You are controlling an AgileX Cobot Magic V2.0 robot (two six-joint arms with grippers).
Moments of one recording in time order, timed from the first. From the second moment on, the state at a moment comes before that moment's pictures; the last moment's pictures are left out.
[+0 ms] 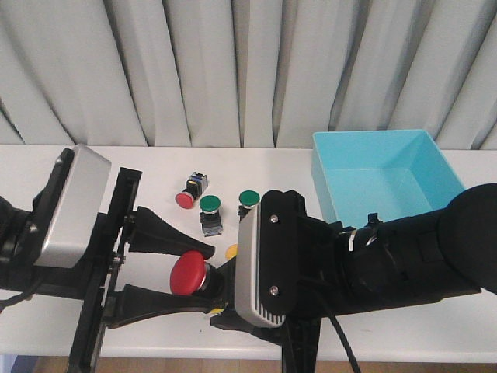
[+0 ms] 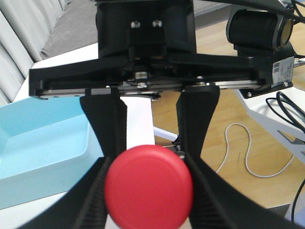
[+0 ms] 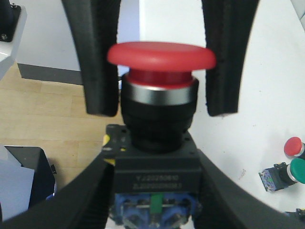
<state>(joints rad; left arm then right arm) -0.28 1.25 -0.83 -1.33 1.11 2.03 0.69 1.29 -0.91 0.80 0.63 -1.43</state>
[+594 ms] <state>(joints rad) -0.28 1.25 -0.83 -1.34 1.06 1.96 0.69 1.29 -0.91 0.76 0.63 -1.39</state>
